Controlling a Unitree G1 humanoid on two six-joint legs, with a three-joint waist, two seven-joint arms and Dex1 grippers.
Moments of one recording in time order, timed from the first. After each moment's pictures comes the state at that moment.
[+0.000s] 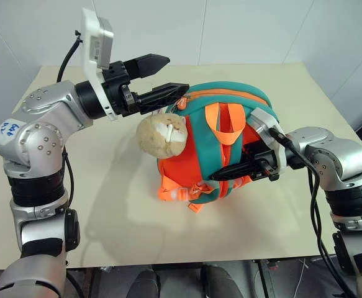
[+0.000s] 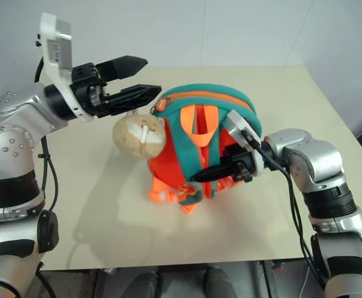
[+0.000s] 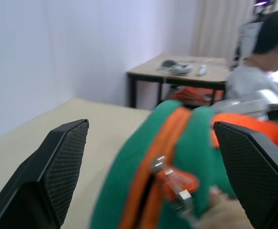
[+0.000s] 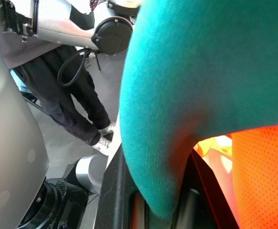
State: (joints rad) left arm -0.94 0.58 0.23 -0.24 -0.79 0.94 -0.72; right arm -0.80 -0.73 0.15 -0.04 0.68 0.81 1.49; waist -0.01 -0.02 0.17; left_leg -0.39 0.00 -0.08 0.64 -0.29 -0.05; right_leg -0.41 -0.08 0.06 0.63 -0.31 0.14
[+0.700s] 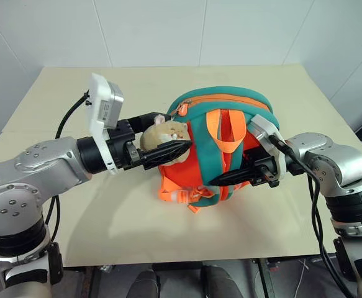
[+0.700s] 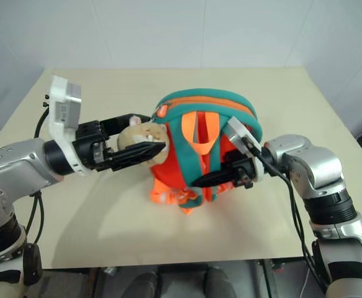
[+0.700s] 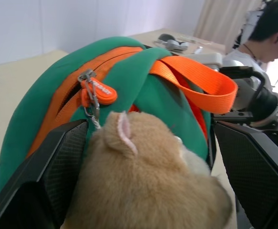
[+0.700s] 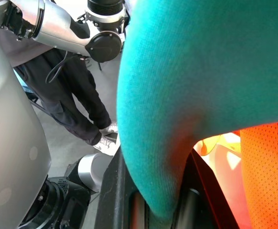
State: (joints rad) left arm -0.64 0.64 0.30 -0.61 -1.25 1.14 -0.22; right arm -0.76 -0.73 0.15 -0.07 0.68 0.79 1.49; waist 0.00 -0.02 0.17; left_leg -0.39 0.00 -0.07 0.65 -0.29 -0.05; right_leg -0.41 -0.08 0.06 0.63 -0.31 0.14
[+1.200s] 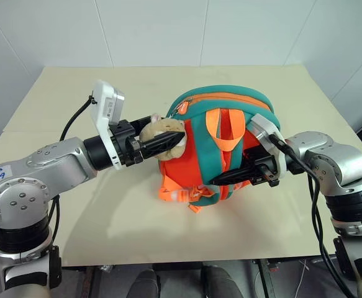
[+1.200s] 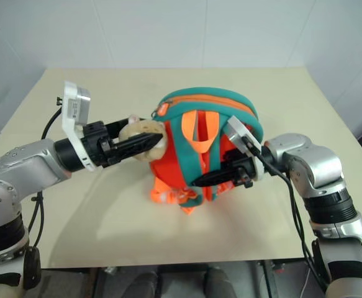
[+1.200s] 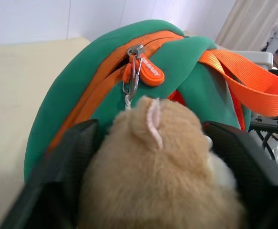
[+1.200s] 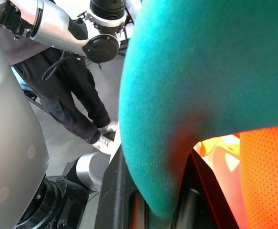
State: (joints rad) left arm -0.62 0.65 0.25 -0.51 -1.31 1.12 -0.13; right arm -0.77 -0.73 0.15 -0.07 0.67 0.79 1.49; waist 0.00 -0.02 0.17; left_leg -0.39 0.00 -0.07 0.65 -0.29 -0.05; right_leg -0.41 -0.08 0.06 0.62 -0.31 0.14
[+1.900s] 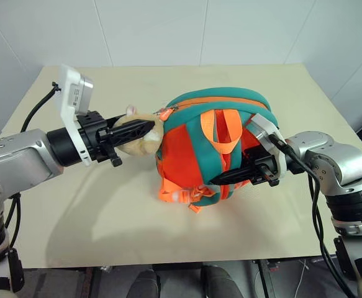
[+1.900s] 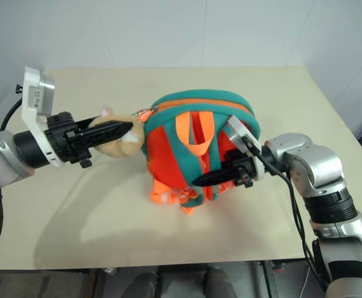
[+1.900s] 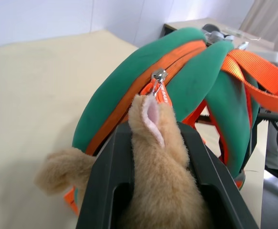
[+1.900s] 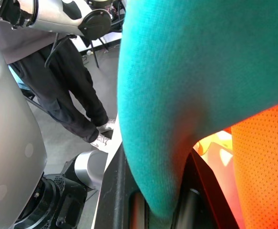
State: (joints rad) left arm -0.57 0.93 0.35 -0.49 -1.47 1.09 -0.11; right arm -0.77 -0.73 0.15 -0.06 0.66 0.78 1.49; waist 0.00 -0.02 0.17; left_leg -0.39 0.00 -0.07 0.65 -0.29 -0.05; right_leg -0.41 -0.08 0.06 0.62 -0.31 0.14
